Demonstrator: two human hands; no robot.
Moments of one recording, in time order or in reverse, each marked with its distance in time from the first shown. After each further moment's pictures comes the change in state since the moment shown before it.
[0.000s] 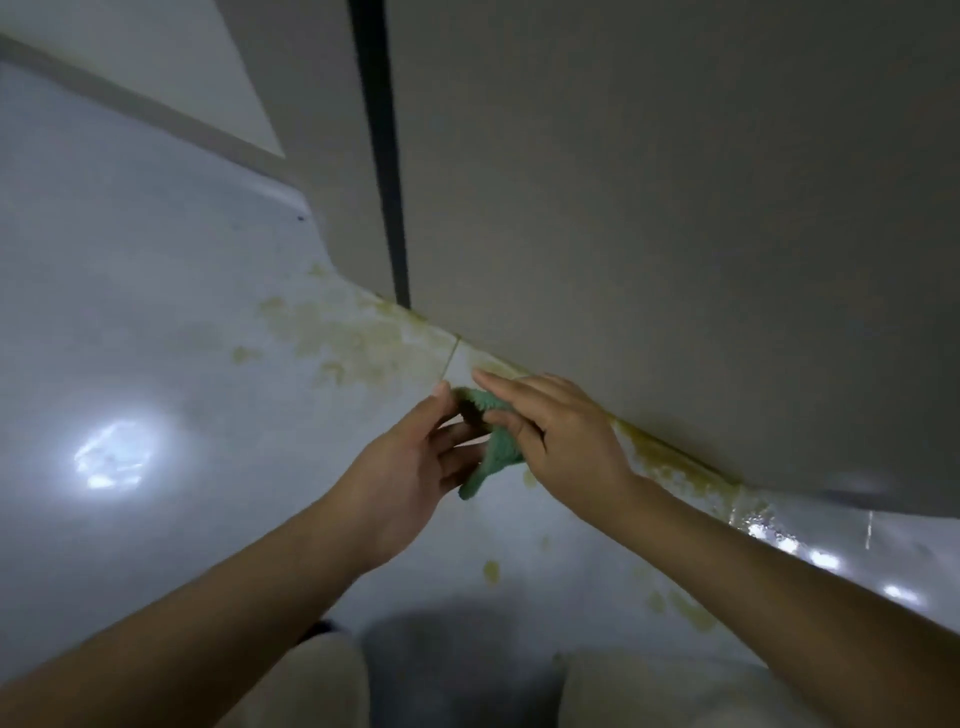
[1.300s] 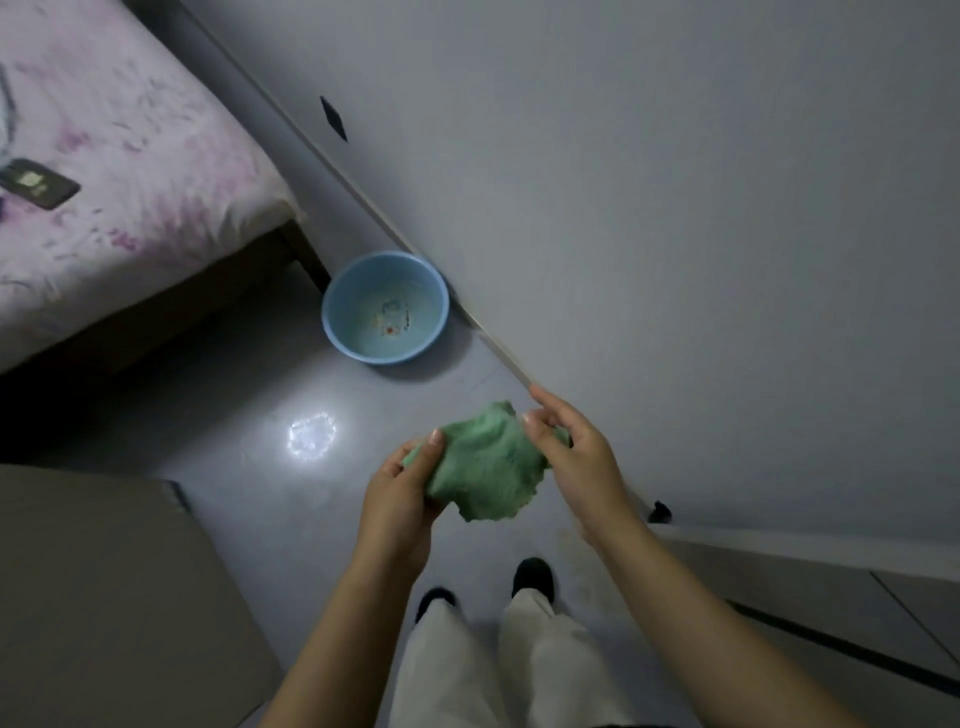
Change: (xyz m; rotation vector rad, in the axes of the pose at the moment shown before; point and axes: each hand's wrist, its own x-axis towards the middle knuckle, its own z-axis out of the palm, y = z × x) left_hand -0.404 0.602 -0.177 -0.440 0.723 0.441; right_hand 0.504 -0.606 -0.064 0.713 -0.380 0.506
